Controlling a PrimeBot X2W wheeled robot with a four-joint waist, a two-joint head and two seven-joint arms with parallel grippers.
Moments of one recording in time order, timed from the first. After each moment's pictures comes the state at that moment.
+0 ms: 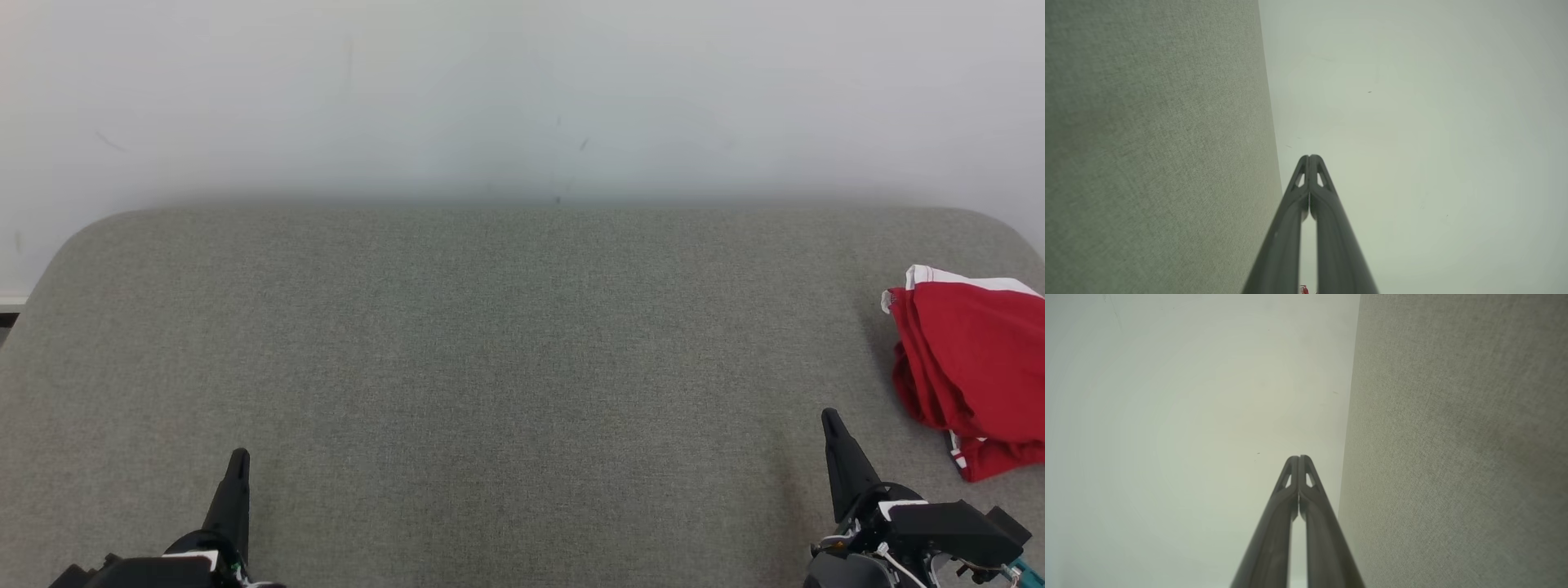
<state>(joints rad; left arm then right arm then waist) -0.10 0.05 0.11 0.25 -1.61 -0.13 0.12 -0.10 -0.05 -0.11 0.24 1.61 0.13 0.11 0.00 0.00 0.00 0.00</state>
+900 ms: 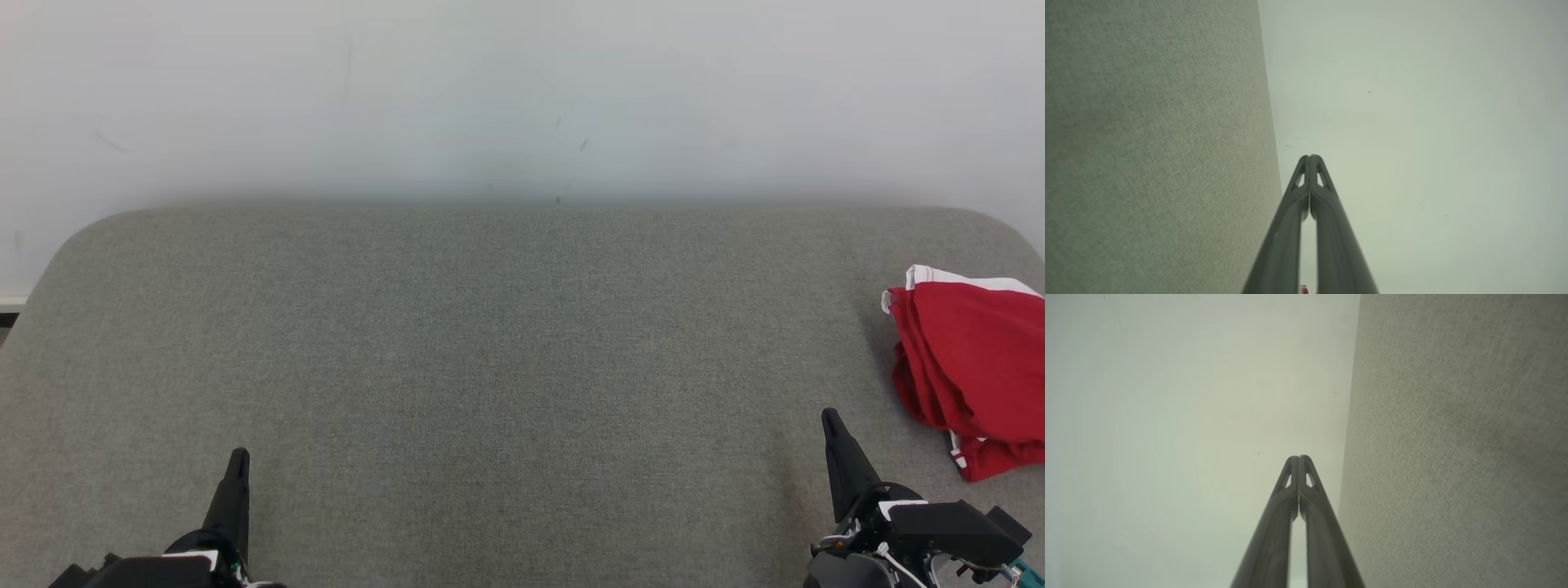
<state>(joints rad) -0.10 0.05 0.11 0.25 -1.61 -0.13 0.12 -0.10 -0.05 -0.11 0.24 1.61 0.13 0.11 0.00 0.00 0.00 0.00</state>
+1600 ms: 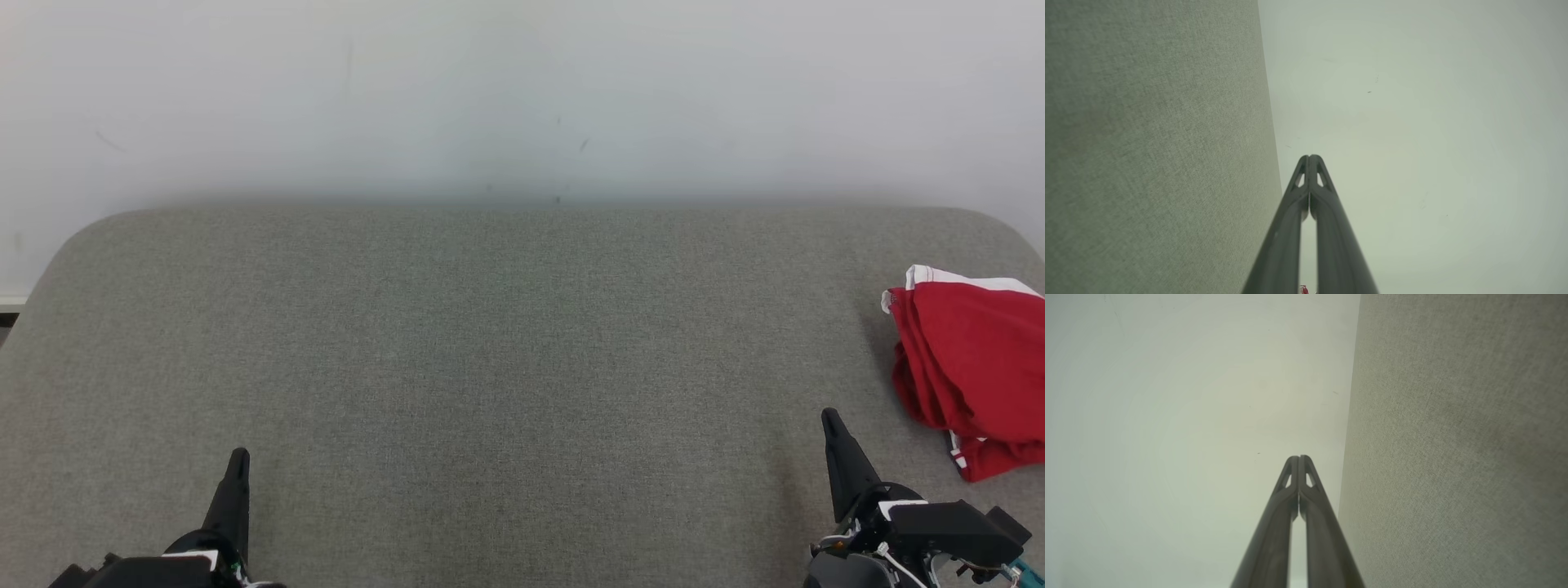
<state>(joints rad) -0.10 0.05 0.11 0.25 -1.61 -0.13 0.12 -0.10 -0.05 -0.11 0.24 1.61 0.13 0.11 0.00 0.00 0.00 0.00</state>
